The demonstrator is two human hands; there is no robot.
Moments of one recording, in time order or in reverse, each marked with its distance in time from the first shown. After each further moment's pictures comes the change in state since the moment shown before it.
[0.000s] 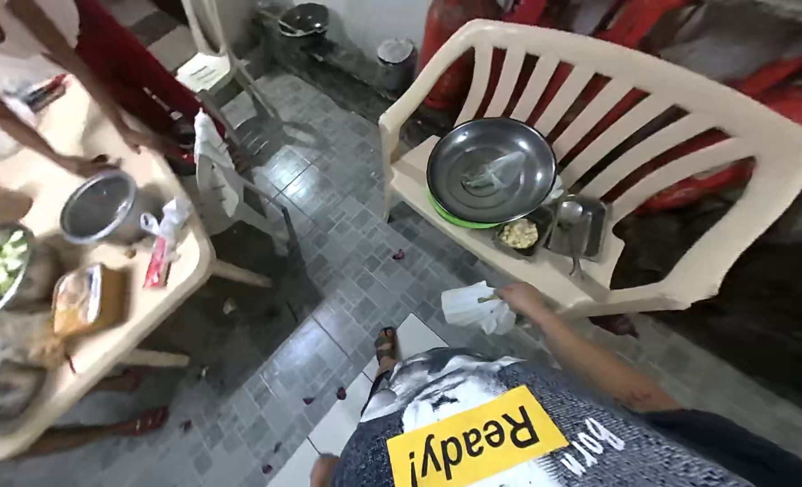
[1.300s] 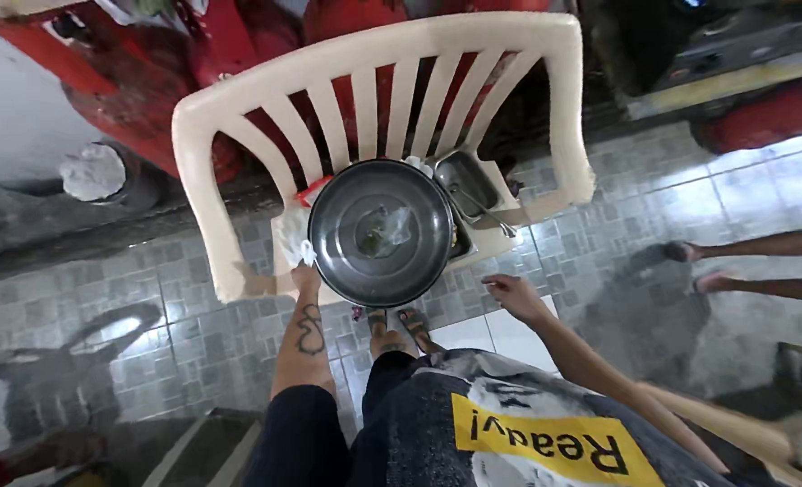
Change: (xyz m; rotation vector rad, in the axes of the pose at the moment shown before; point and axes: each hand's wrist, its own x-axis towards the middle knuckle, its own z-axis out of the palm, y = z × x) left_hand 0.073 1.039 -0.158 0.718 -0.009 0.812; right_hand 0.129 -0.090 -0.136 0.716 0.274 0.510
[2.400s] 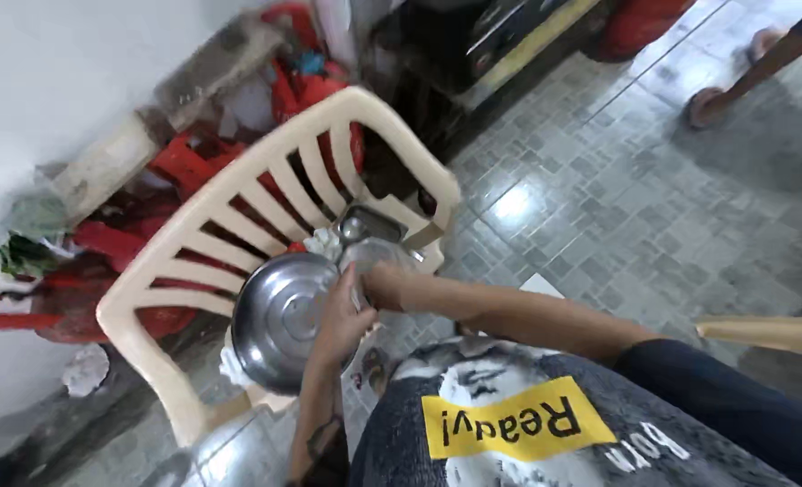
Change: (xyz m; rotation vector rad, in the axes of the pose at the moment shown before) left_hand -0.345 0.303 0.066 0.090 -0.401 0.875; right_hand -0.015 -0.010 -0.172 -0.275 -0.045 -0.741
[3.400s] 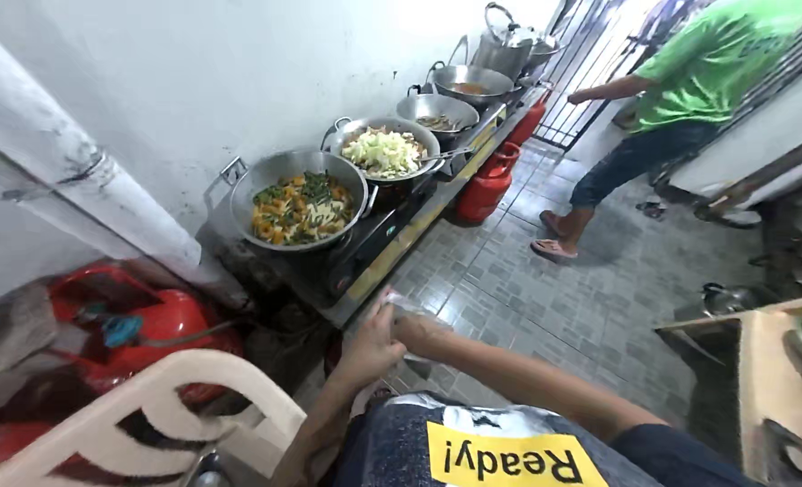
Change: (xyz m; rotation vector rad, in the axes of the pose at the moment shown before) left_hand 0.445 0.405 0.196 0.105 -0.289 0.568; right_hand -0.139 0.437 -0.394 -0.049 0.010 0.600
